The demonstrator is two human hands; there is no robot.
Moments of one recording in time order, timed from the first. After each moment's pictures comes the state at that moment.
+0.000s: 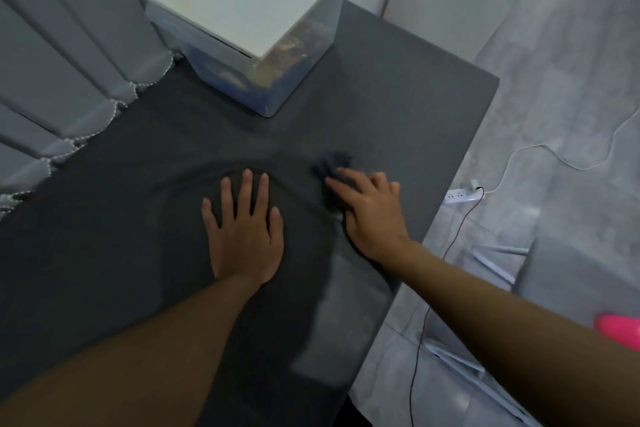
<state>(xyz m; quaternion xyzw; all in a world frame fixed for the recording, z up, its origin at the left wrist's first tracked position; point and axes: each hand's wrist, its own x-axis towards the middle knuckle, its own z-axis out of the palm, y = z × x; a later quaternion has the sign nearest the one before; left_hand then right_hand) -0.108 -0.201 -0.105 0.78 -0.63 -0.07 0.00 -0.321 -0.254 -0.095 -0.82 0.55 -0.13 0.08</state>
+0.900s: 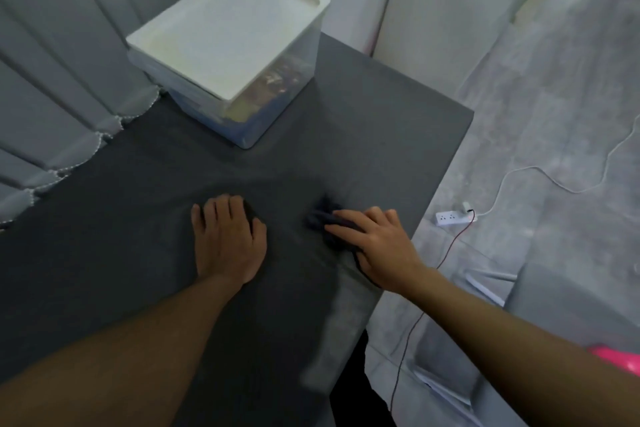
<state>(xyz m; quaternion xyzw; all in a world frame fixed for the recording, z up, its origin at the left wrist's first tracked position) -0.127 -0.246 -0.082 0.79 -0.61 -0.08 0.02 -0.398 -0.267 -0.092 -0.90 0.42 -0.09 0.07</state>
